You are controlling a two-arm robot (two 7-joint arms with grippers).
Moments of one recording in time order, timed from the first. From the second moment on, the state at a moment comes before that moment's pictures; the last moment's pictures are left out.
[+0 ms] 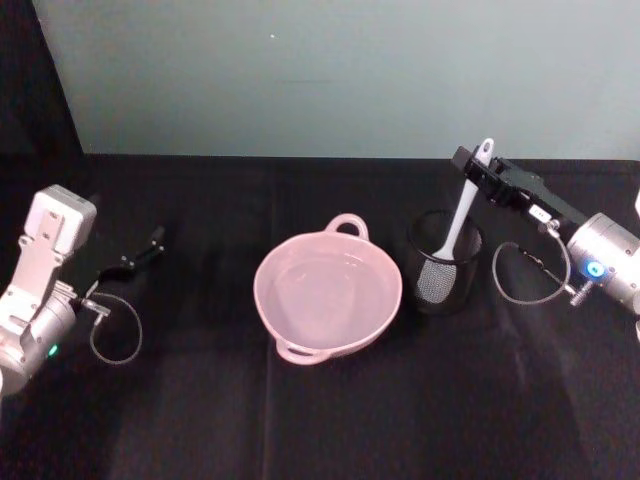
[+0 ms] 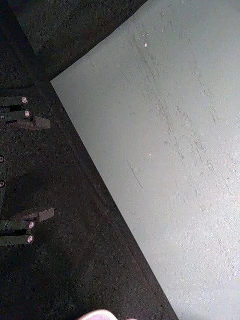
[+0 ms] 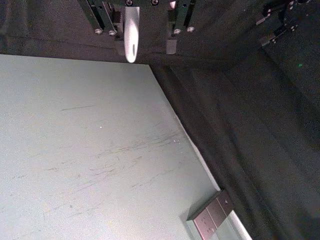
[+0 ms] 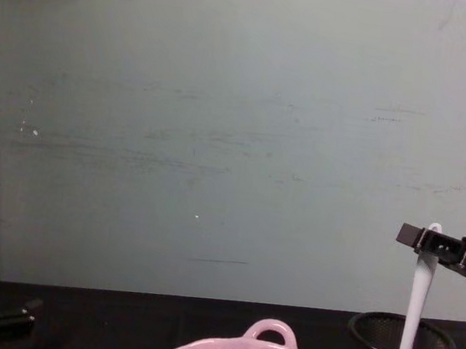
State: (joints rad) left arm -0.20 0.60 0.45 -1.41 -0.25 -0.12 0.03; right arm 0.45 0.44 -0.34 -1.13 0.89 0.05 0.62
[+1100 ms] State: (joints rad) left arm -0.20 0.60 0.45 -1.41 -0.25 -0.12 0.03; right arm 0.46 0.46 -0.36 -1.13 0.84 0.04 0.59
